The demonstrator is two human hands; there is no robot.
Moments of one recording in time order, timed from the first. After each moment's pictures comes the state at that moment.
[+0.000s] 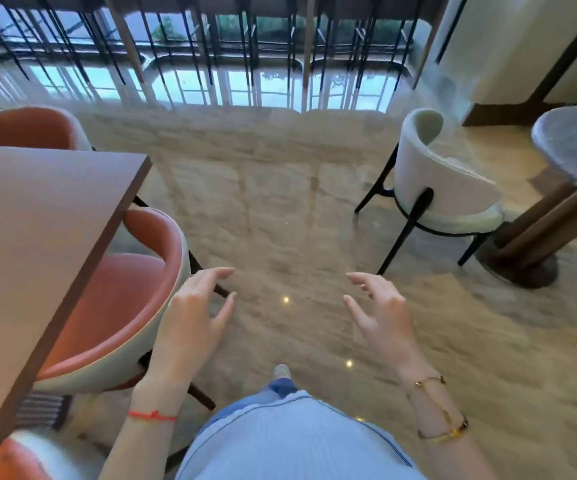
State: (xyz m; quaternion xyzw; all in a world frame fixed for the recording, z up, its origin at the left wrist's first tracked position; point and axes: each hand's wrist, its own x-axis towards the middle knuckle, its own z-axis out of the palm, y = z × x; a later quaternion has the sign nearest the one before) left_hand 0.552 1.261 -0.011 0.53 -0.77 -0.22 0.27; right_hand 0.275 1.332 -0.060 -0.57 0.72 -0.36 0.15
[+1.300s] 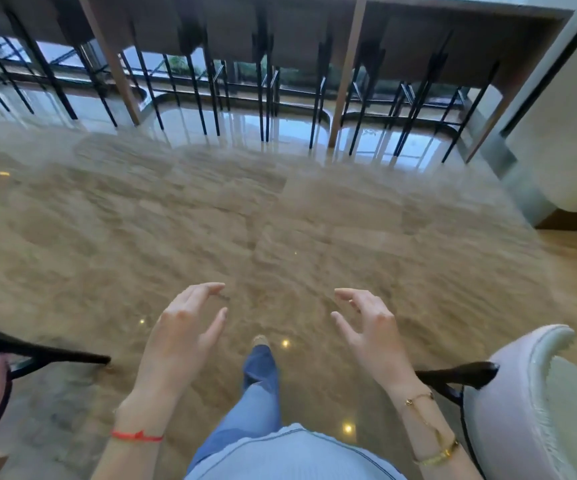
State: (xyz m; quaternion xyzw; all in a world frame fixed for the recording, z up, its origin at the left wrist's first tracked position) left_hand 0.295 0.394 -0.028 0.58 -0.73 -0.22 0.27; right_hand 0.017 0.437 -0.061 -0.61 0.70 -0.31 0.20
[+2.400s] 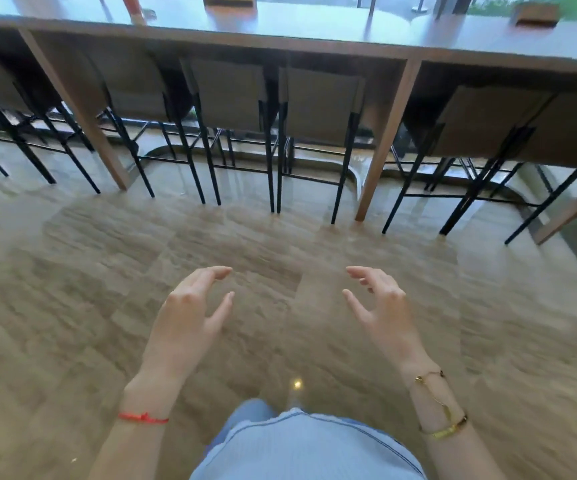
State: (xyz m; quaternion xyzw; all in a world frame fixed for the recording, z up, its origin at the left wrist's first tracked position) left_hand 0.153 -0.411 0.005 0.58 -0.74 -0.18 0.28; right_hand -0.134 -0.384 -0.030 -0.63 0.68 -0.35 0.18
